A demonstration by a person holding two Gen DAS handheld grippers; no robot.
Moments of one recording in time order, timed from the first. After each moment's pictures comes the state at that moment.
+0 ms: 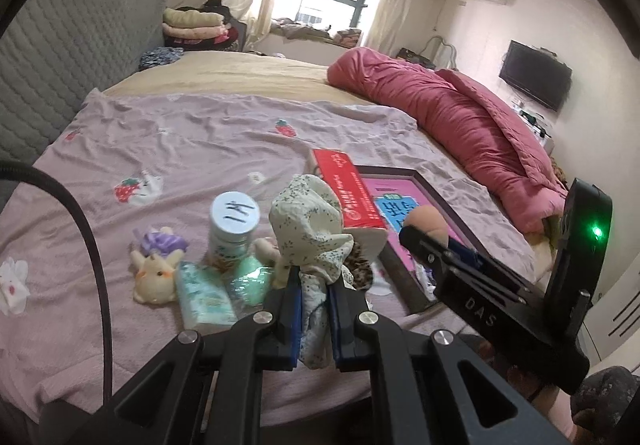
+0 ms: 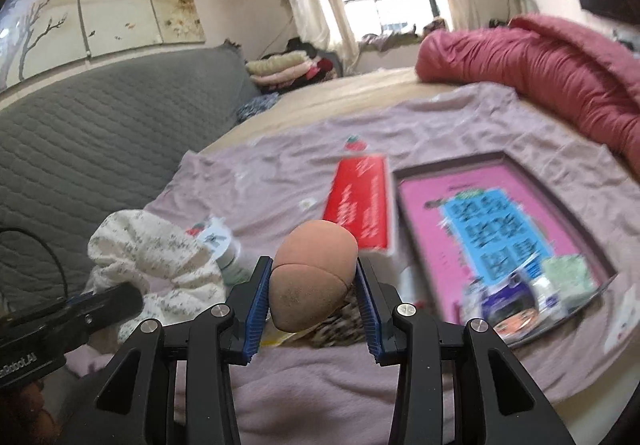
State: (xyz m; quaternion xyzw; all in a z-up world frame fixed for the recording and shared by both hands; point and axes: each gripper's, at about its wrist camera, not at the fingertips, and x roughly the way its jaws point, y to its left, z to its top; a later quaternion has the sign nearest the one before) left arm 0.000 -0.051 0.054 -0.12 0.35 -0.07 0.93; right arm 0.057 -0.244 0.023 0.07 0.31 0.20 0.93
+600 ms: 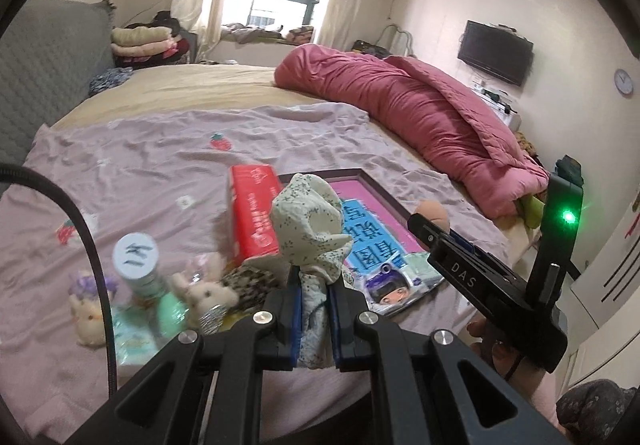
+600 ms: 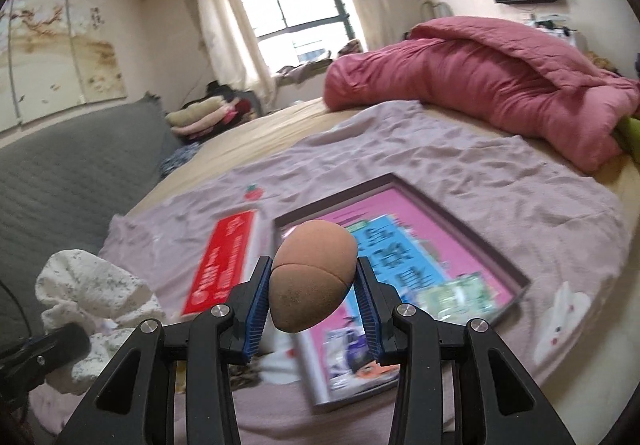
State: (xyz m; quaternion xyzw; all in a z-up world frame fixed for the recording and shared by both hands) left arm 0.032 -0.133 0.070 -0.07 0.34 -0.14 0.93; right arm 0.082 -0.350 0.024 0.13 0.27 0.06 0.95
